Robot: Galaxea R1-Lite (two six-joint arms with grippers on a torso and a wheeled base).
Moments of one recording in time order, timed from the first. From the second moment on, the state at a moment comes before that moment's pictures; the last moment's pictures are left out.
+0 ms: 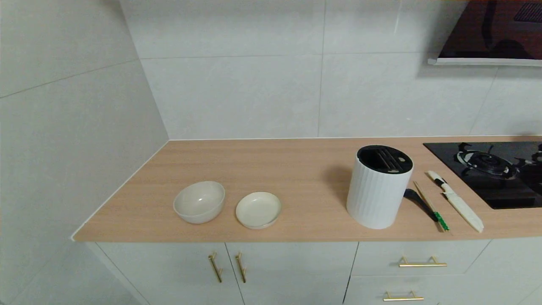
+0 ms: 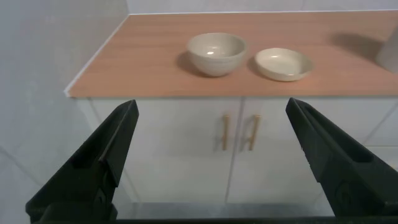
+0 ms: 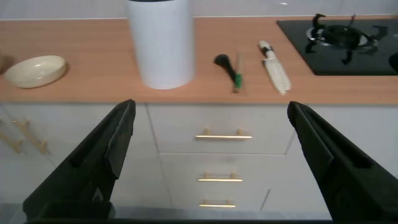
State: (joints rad) left arm 0.00 0.00 0.00 0.00 0.01 0.00; right arm 0.00 0.00 0.00 0.00 0.03 0.01
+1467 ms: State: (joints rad) left arm 0.00 0.00 0.00 0.00 0.01 0.00; right arm 0.00 0.00 0.00 0.00 0.03 0.01
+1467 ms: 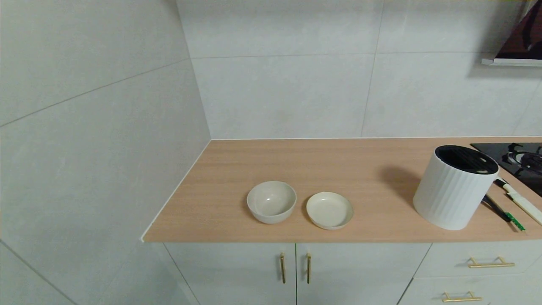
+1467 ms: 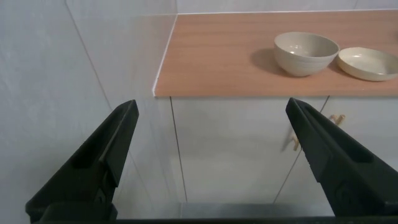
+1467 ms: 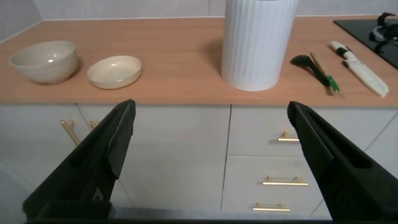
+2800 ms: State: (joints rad) left arm 0.00 0.00 0.00 0.00 0.01 0.00; right arm 0.00 0.00 0.00 0.00 0.03 0.01
